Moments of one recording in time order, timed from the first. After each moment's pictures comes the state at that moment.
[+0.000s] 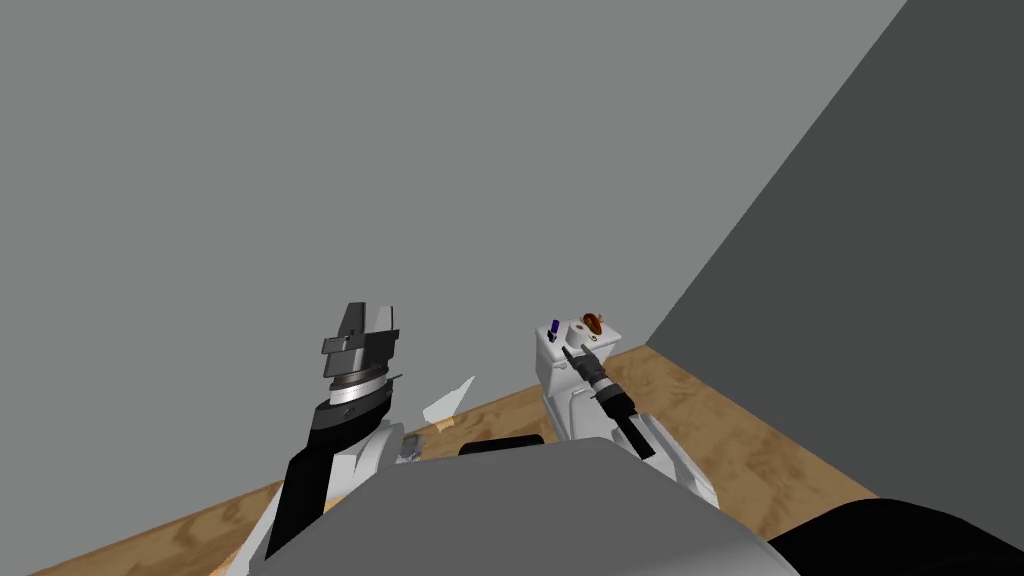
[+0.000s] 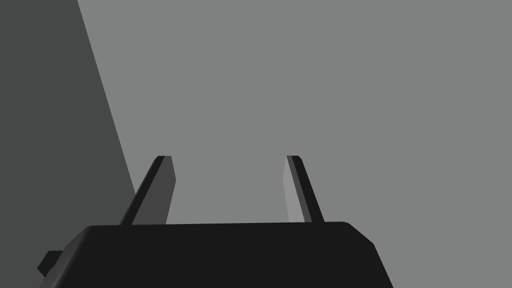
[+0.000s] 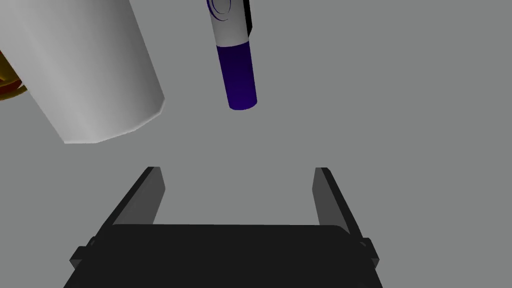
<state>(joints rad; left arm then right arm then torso) 0.51 0.04 0.02 -2.34 0.09 -0.57 -0.05 0.46 -0.35 -0.08 -1.77 0.55 -0.39 0.52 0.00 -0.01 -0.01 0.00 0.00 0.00</state>
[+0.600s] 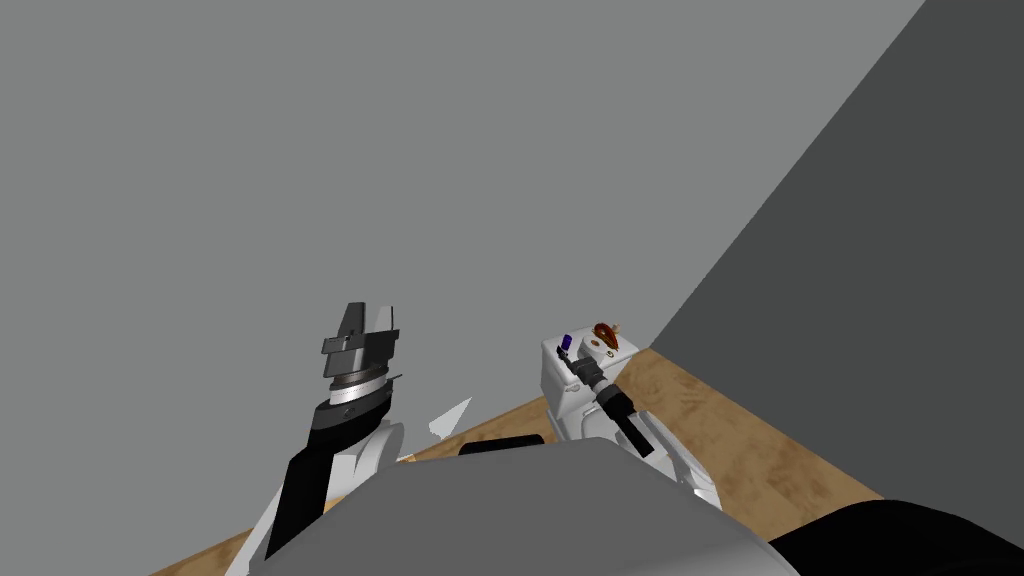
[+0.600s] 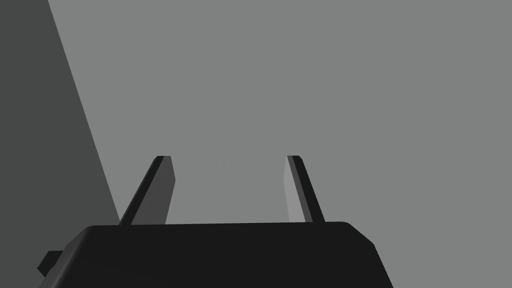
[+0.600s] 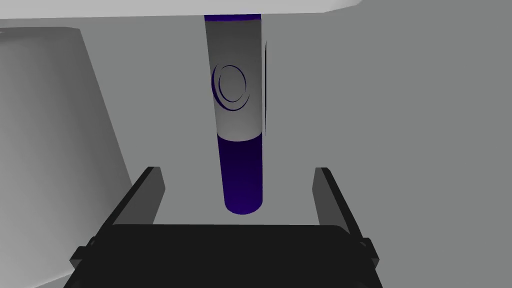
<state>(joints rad) 0.51 0.04 0.02 -2.34 0.09 -0.57 -0.05 0.43 -0.43 -0.04 -1.69 0.60 -0.39 0.55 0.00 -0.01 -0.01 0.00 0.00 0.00</state>
